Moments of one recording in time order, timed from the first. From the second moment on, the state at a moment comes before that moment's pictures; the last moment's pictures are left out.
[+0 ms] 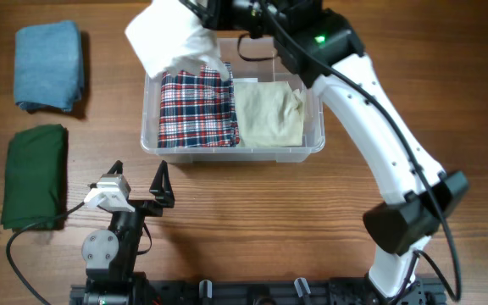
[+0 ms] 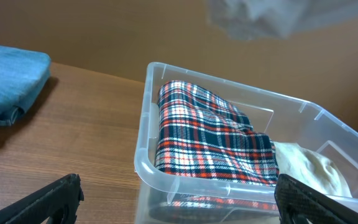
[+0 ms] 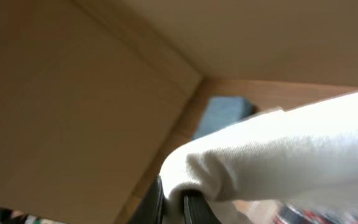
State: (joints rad) left arm -0.02 0.01 0.01 -0.07 0.10 -0.29; right arm 0.54 1.98 2.12 -0.40 -0.55 0.65
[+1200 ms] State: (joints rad) left arm -0.02 0.01 0.01 -0.07 0.10 -0.29; right arm 0.59 2.18 2.10 -0.15 -0.59 0.82
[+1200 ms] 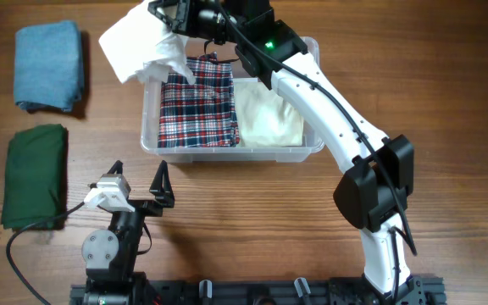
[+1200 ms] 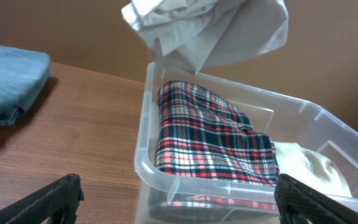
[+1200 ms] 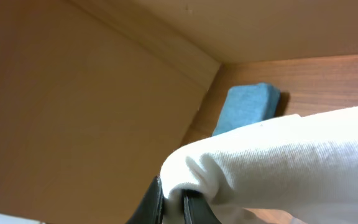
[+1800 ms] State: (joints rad) left arm -0.02 0.01 0.01 -0.07 0.10 -0.29; right arm 0.59 2.18 2.10 -0.03 -0.76 0.70
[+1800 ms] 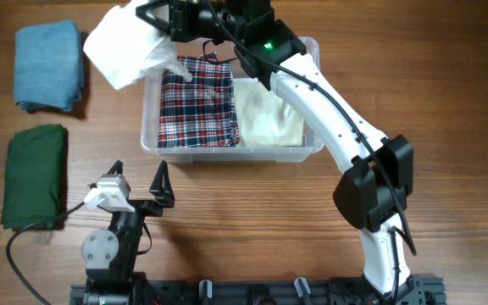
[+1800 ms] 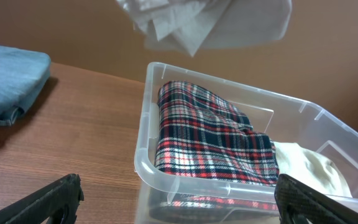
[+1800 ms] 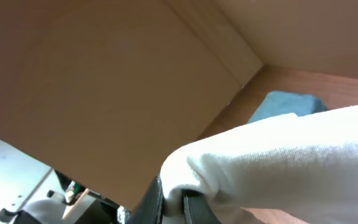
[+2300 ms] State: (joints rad) left arm -0.02 0.01 0.01 -0.07 0.10 -0.29; right arm 0.59 2.18 2.09 -0.43 -0.71 0.52
